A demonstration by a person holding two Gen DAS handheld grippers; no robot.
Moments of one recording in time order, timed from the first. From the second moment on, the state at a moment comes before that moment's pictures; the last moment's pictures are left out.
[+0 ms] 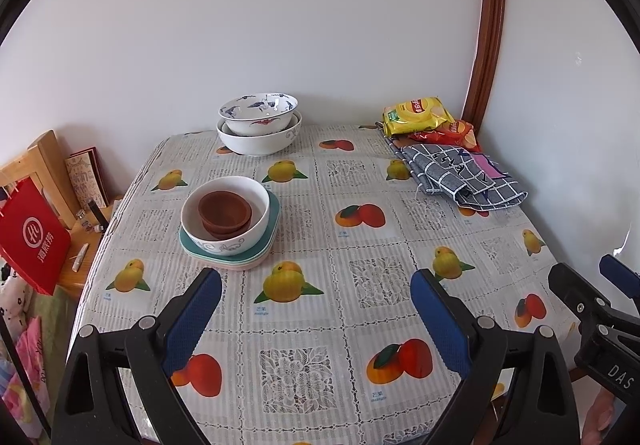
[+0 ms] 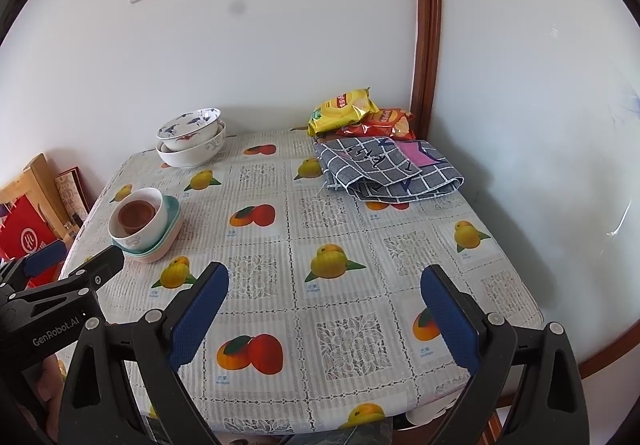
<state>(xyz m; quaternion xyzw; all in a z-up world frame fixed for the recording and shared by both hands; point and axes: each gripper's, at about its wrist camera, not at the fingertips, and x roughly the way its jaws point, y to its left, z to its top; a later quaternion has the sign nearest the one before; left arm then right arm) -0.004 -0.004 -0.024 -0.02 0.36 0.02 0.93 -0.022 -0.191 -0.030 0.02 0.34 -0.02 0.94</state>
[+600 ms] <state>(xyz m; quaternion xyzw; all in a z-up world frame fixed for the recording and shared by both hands) -0.004 -0.003 -0.024 -0.02 0.36 0.02 0.93 -0.023 -0.188 -0.029 0.02 0.34 -0.02 0.94</state>
